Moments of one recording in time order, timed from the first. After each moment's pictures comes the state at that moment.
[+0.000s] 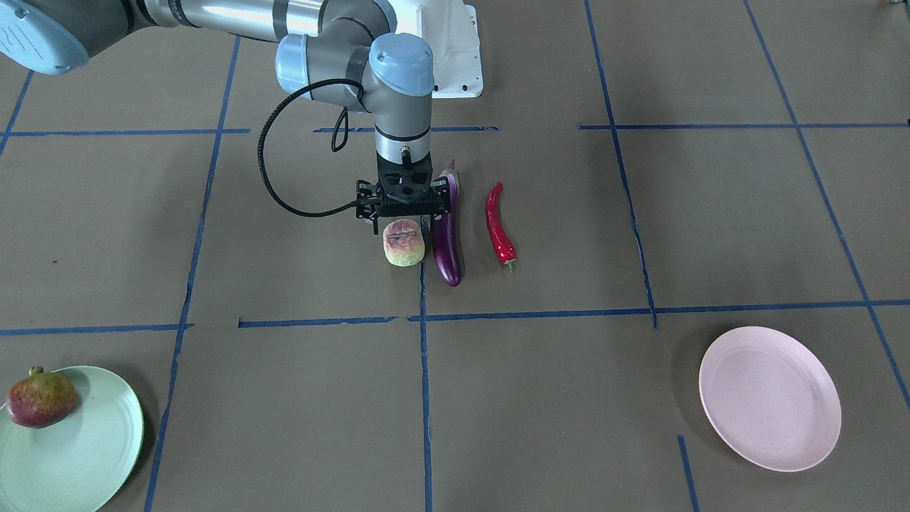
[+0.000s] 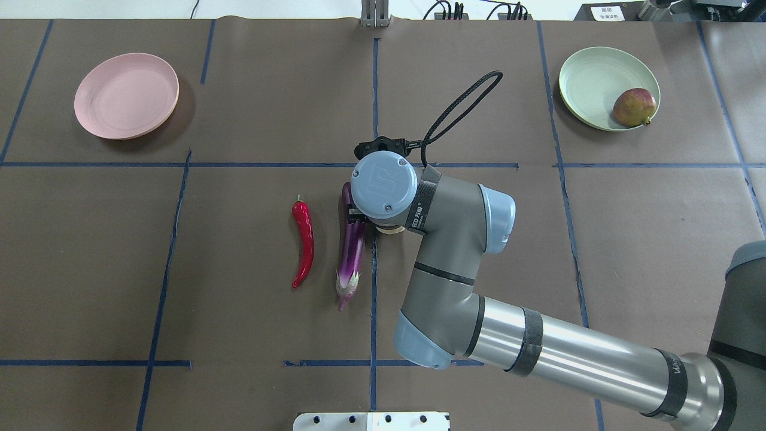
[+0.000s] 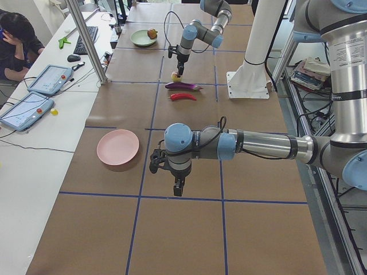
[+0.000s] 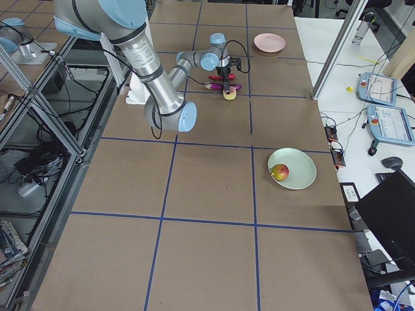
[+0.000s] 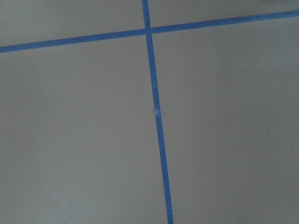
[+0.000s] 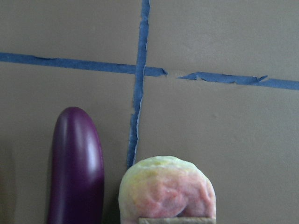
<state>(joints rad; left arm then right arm) -1.54 -1.36 -1.87 -1.50 -2.35 0.09 0.44 -0.76 1.50 -1.58 1.63 1.18</state>
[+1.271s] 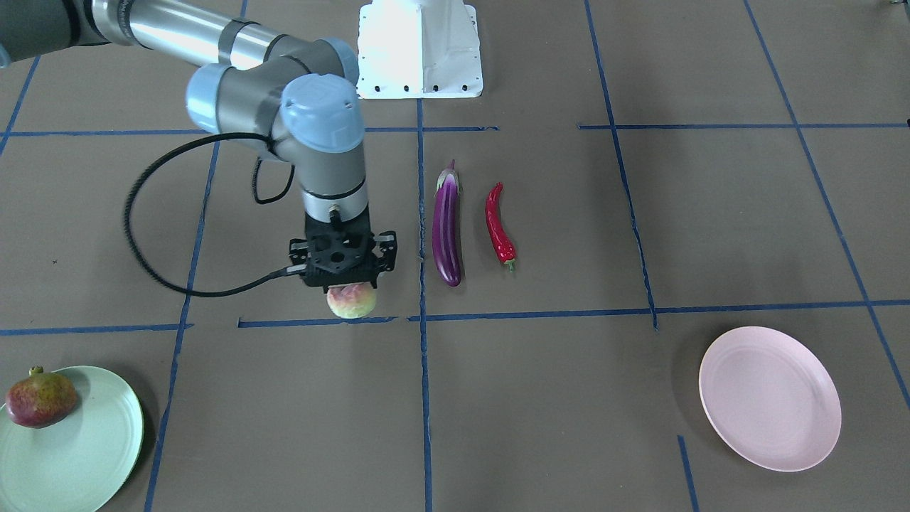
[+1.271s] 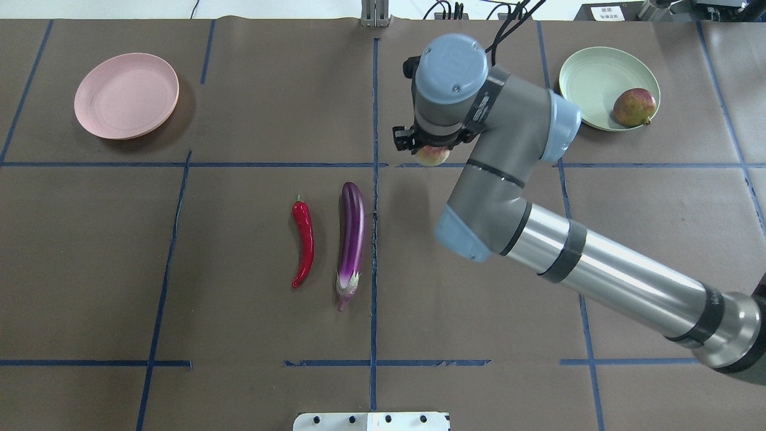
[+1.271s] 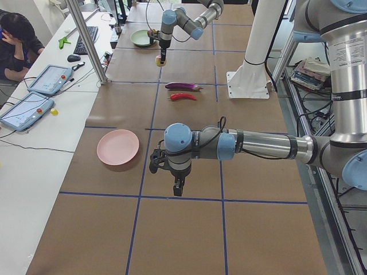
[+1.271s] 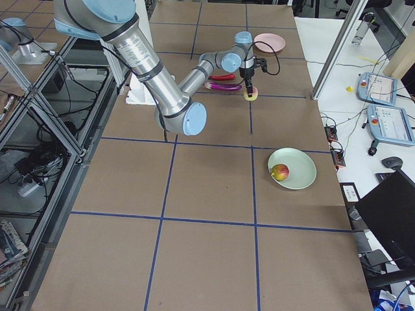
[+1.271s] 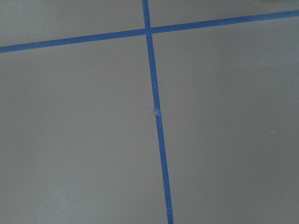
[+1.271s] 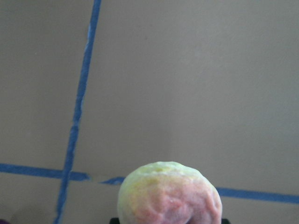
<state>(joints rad) -1.54 -1.36 -1.87 -1.50 -2.35 0.09 0.74 -0.79 1.49 -1.55 1.83 0.90</state>
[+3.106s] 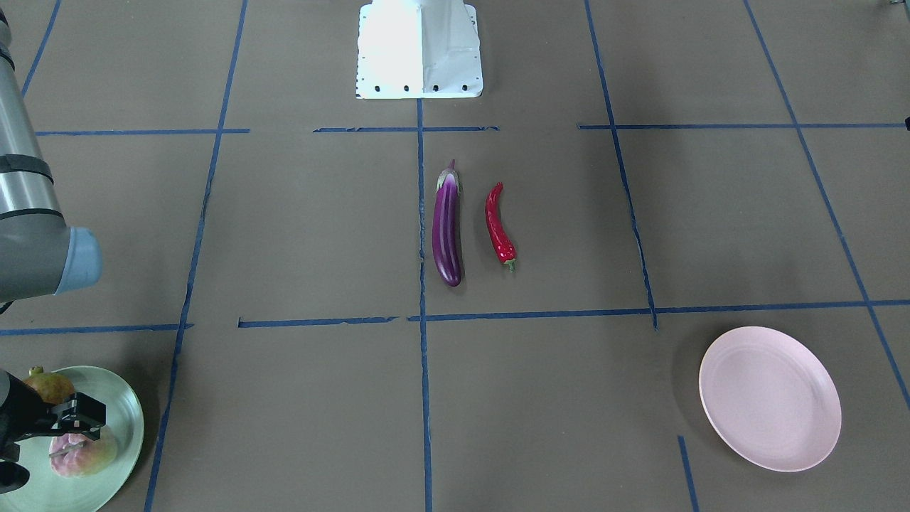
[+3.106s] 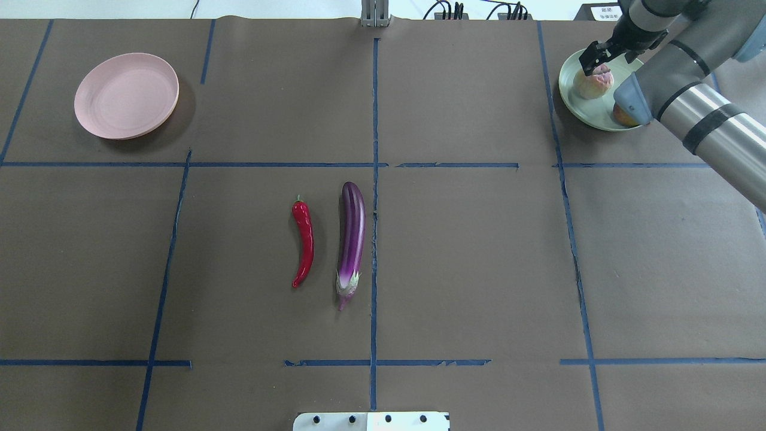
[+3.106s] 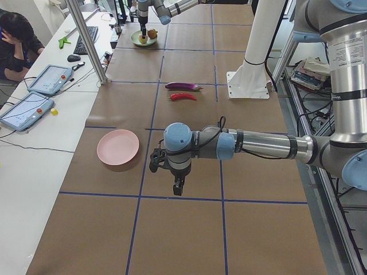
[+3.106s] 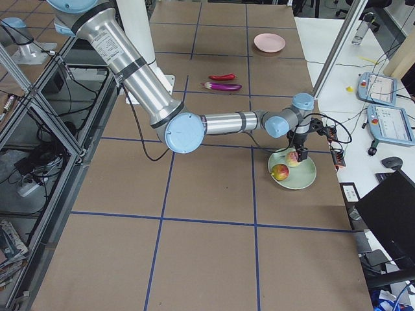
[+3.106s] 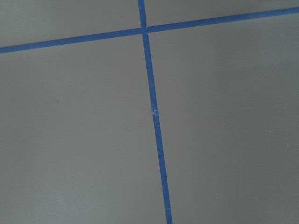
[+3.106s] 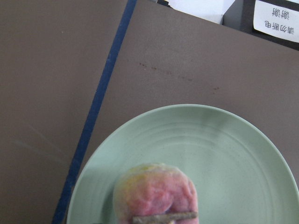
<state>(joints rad) -1.53 -1.36 -1.88 -1.50 -2.35 0.10 1.15 -0.88 0.99 -1.19 2.09 0.38</state>
